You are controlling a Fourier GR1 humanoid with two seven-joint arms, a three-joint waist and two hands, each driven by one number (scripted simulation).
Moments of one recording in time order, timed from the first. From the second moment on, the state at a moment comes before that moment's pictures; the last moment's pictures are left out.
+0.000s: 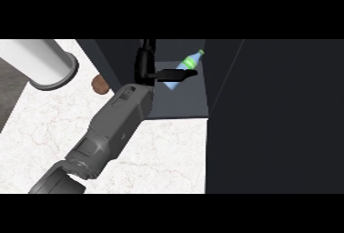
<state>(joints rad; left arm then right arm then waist) -1.10 0.00 -0.23 -0.31 0.58 0.41 -0.69 0.96 -0.13 0.15 -2.43 -0.16 0.39 -0.26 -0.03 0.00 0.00</state>
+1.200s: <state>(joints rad) -0.44 0.07 -0.59 -1.25 0.62 0.33 -0.55 0.98 -0.14 0.25 -2.47 -0.09 0.36 -0.24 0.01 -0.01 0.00</state>
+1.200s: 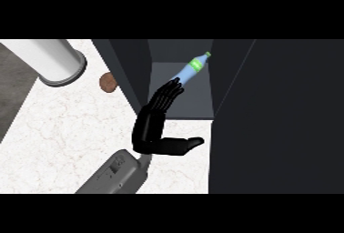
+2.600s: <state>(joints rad) 0.18 0.50 -0.42 -1.84 0.79 0.18 -0.53 0.92 -0.44 0.55 -2.50 0.03 0.57 -0.25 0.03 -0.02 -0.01</state>
